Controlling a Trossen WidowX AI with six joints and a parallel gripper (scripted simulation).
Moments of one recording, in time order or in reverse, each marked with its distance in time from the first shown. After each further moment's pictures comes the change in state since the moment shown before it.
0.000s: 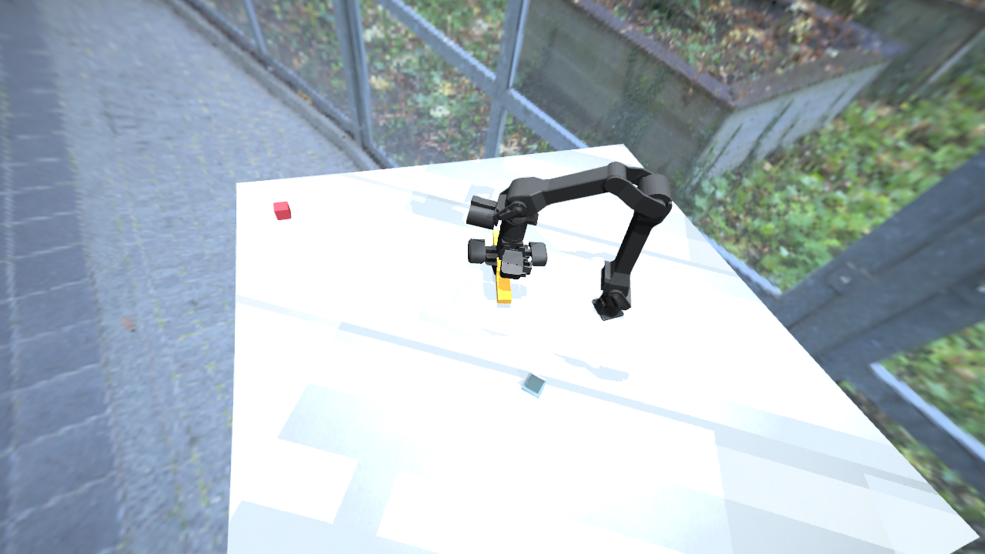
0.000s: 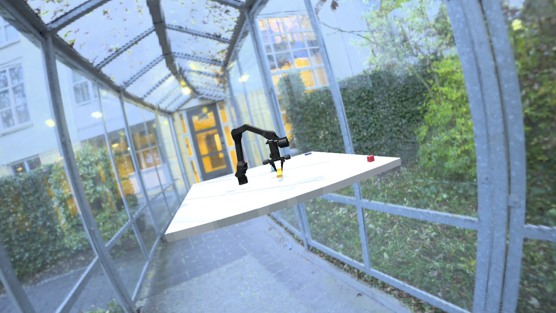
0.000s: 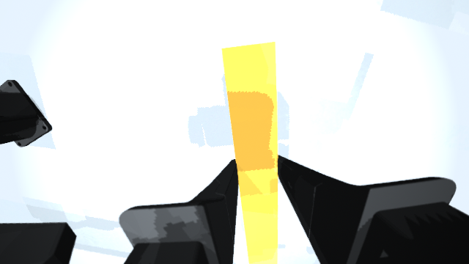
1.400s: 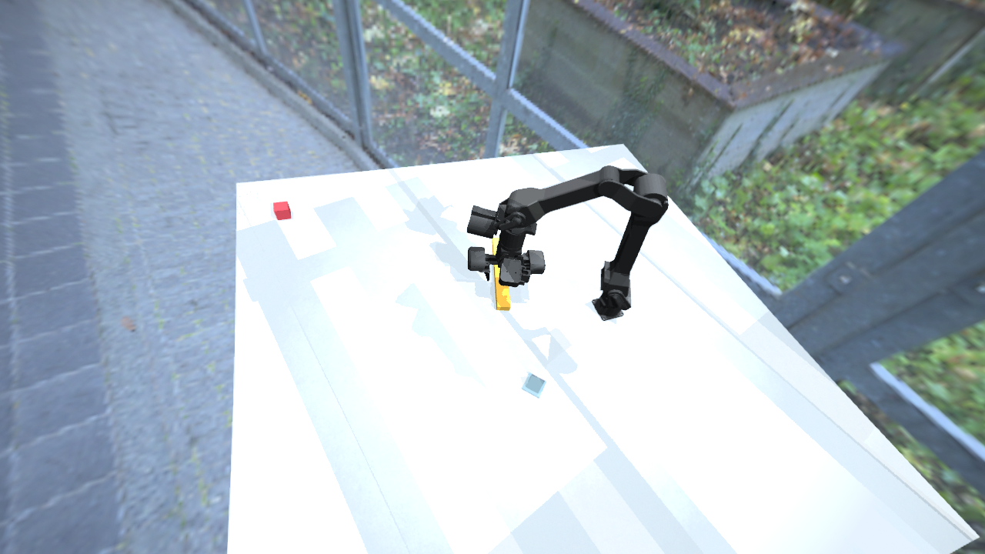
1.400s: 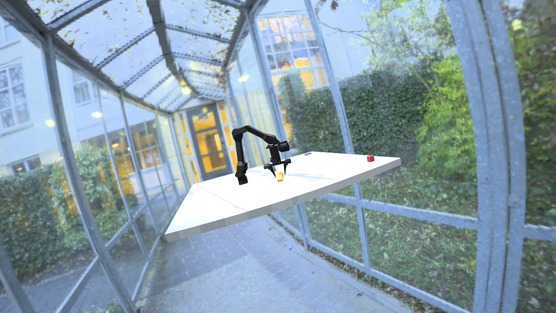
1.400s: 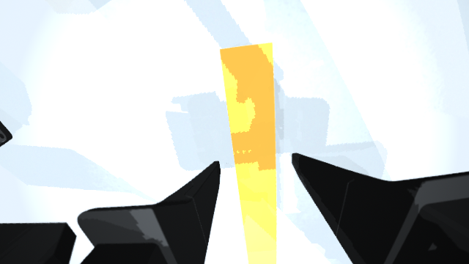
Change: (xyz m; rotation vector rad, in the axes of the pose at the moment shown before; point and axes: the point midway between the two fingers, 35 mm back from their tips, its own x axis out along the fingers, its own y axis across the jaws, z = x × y) arm 0.029 0.002 0.000 0.000 0.002 -0.010
